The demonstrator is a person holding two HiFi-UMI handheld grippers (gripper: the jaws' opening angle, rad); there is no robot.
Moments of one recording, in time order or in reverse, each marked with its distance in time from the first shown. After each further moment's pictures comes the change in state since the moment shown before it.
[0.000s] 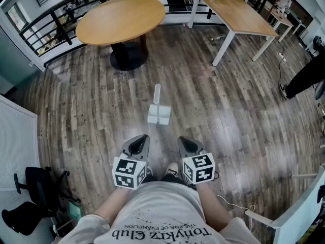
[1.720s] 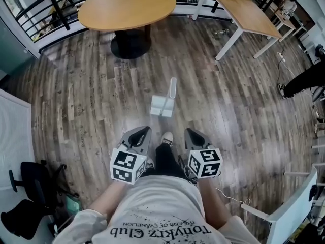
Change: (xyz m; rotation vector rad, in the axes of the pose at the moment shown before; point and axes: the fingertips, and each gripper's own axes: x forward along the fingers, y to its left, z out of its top) left arm -0.017 0.091 0.004 0.006 -0.004 -0.090; right arm 0.059 0.043 0.023 0.051 -0.006 -0.100
